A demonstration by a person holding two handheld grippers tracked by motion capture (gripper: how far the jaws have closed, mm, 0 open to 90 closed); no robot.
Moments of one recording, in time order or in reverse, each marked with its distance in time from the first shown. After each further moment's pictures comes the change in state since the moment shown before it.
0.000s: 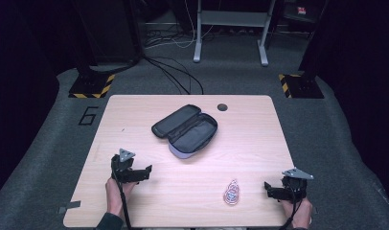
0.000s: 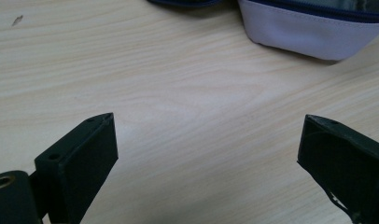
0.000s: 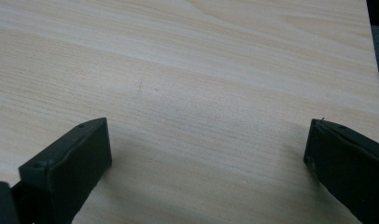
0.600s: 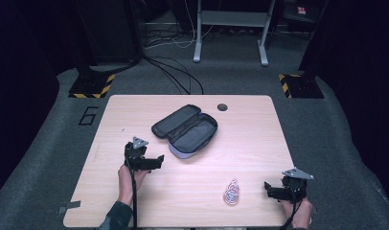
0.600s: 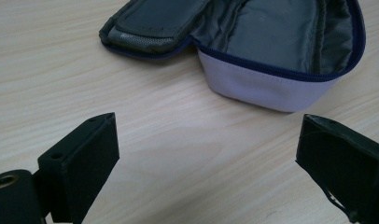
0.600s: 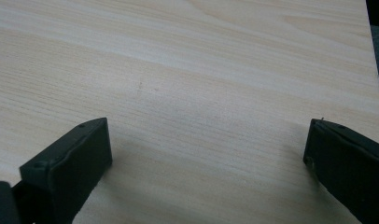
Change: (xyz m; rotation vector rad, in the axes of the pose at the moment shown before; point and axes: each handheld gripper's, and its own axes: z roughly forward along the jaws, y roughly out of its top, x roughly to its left) left arm -0.023 0.043 0.020 -0.003 -0.058 0.037; right arm 0.000 0.000 0.000 -0.003 0.000 0.000
